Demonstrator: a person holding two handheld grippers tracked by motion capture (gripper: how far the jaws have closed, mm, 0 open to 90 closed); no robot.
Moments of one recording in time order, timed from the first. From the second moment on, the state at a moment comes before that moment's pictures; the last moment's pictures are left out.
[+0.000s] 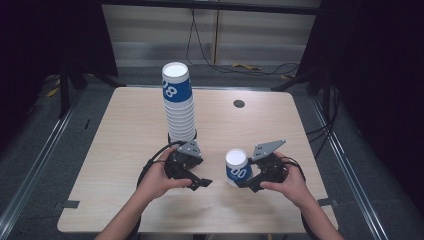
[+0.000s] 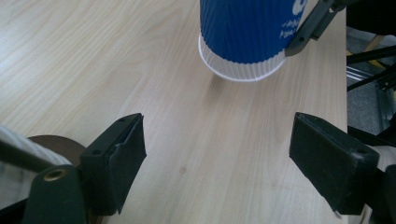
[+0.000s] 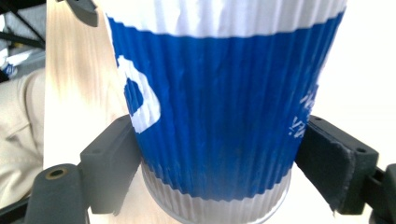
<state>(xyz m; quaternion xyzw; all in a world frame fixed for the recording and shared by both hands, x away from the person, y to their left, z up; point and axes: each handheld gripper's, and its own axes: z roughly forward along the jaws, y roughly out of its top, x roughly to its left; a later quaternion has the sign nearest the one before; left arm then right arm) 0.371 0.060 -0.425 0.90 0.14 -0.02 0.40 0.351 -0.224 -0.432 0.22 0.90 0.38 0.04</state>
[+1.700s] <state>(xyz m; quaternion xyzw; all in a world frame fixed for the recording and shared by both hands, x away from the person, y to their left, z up) 0.367 0.050 -0.424 0.90 0.13 -0.02 0.42 0.359 -0.171 -0.410 0.12 0.98 0.16 0.04</state>
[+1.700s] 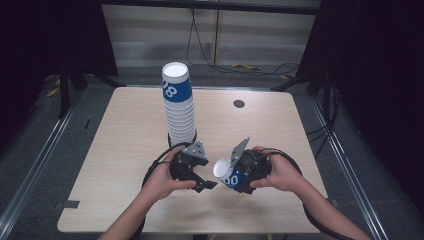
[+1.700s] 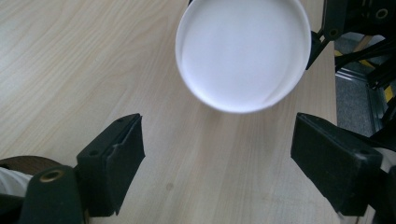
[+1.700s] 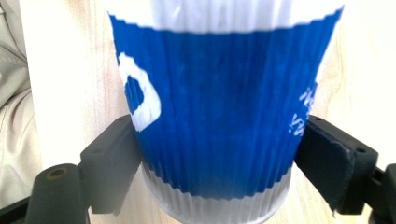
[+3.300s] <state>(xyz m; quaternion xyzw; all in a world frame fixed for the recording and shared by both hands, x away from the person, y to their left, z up) 0.361 0.035 -0.449 0.92 0.04 0.00 0.38 0.359 -0.161 -0.395 0.09 0.97 0.24 0.04</state>
